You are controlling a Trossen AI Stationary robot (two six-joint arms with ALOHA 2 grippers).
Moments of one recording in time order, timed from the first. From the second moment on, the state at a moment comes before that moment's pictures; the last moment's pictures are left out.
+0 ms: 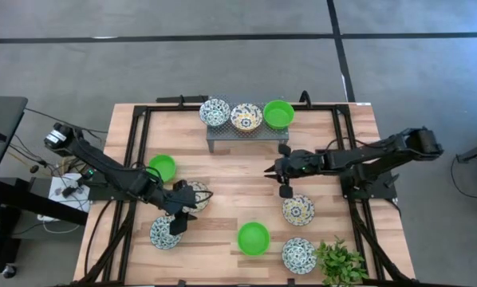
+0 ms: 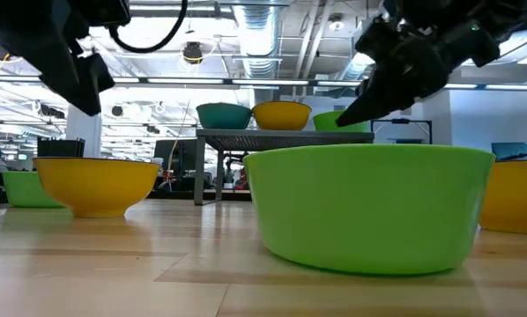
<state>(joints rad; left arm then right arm) -0.51 1.21 0.70 -0.38 -0.16 -0.58 0.04 1.27 0.58 0.12 0.10 -0.03</state>
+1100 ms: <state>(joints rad) -0.50 1.33 0.61 -0.34 -0.23 -0.56 0.11 1.51 0.78 0.08 0.16 -0.07</state>
